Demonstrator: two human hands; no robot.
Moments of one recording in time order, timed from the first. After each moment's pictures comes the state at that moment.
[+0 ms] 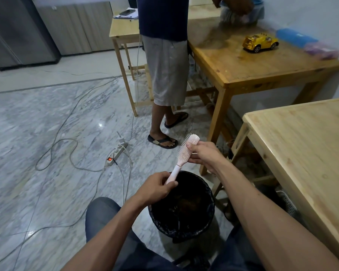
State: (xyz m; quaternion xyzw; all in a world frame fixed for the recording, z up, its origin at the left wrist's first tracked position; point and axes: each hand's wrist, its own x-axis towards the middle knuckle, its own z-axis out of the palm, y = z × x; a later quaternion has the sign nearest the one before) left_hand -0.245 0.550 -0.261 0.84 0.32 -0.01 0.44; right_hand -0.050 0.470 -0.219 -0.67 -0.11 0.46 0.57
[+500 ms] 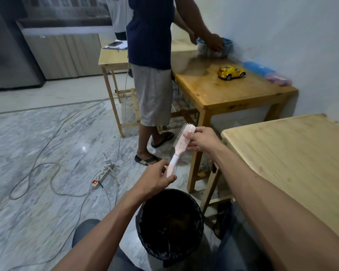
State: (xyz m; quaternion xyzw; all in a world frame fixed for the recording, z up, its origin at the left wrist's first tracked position) left_hand -0.202 0.551 -0.189 0.88 0.24 0.10 0.39; right_hand -0.018 0.462 -0.124 -0.72 -0.17 0.32 0.59
